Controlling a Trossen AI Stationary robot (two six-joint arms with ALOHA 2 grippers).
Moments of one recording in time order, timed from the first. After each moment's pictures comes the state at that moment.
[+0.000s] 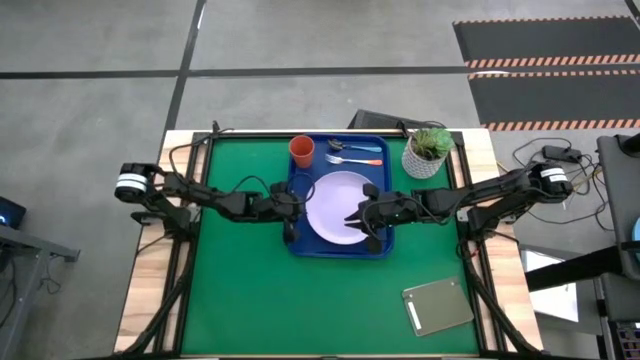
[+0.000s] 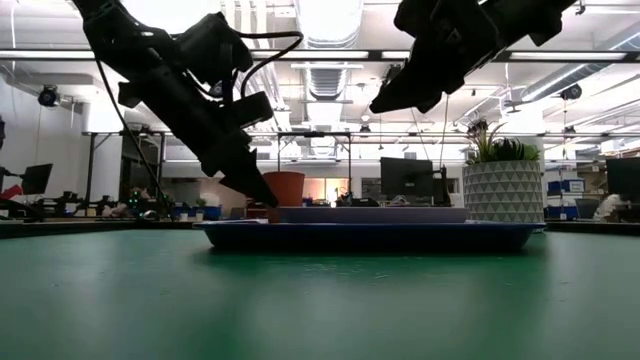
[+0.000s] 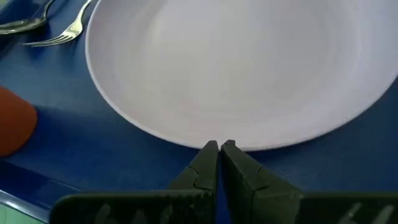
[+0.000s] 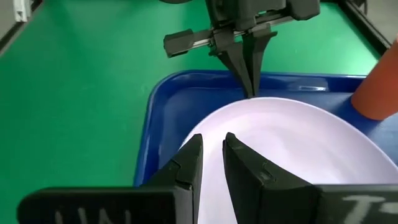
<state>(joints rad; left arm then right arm) 0.03 1.55 0.67 0.16 -0.27 -0.06 0.07 1.38 0.79 0.03 0.06 0.02</state>
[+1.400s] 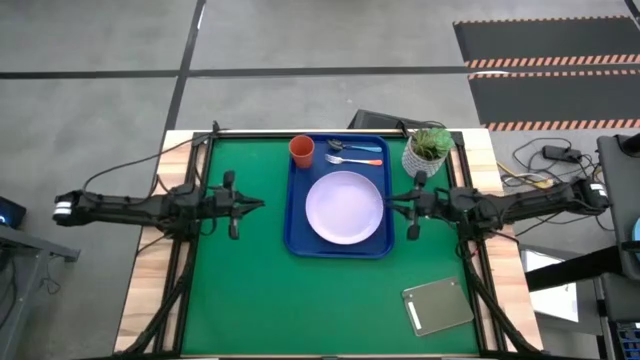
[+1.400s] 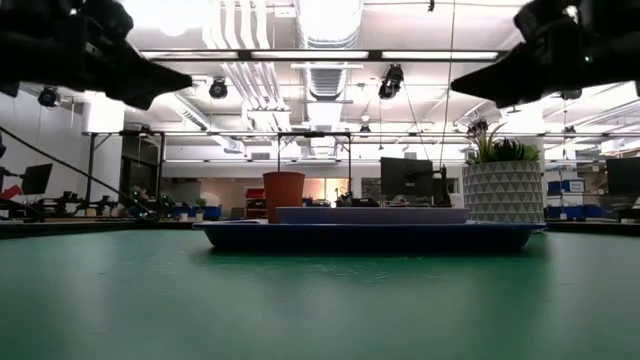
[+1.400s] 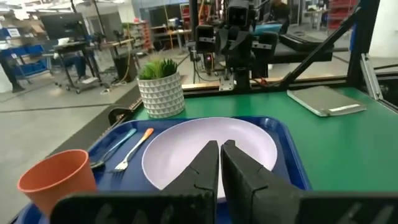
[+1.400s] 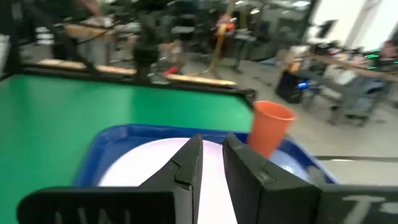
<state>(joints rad) 0.03 0.44 0.17 0.23 -0.12 0.12 0.03 0.72 0.18 0.47 0.20 -0.17</state>
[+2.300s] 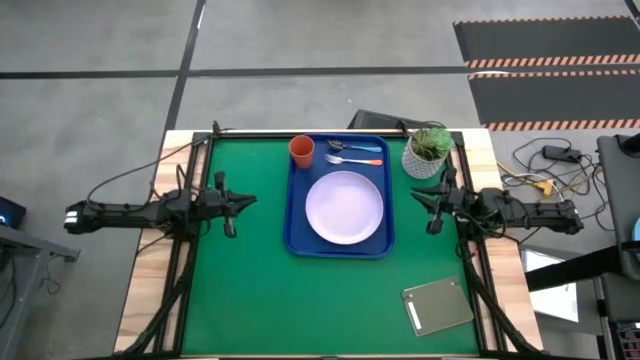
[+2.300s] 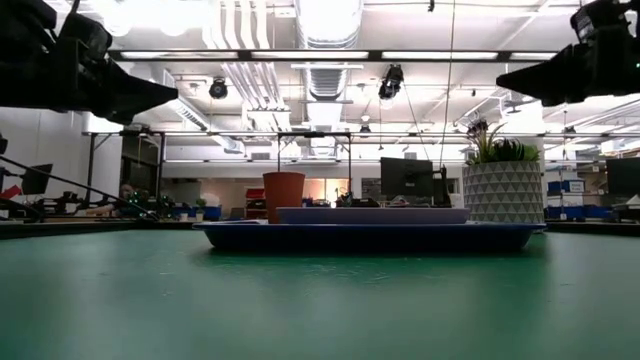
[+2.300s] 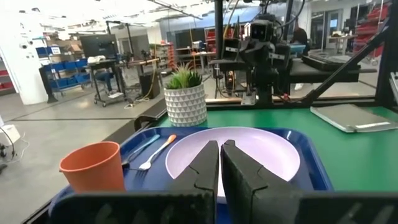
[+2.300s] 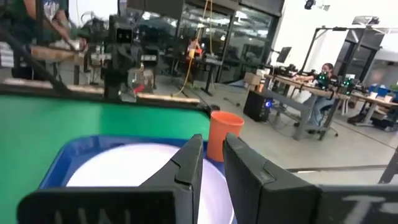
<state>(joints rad) 0.03 0.22 0.01 0.23 -0.21 0.11 0.03 0.01 0.09 -0.02 0.32 -0.23</state>
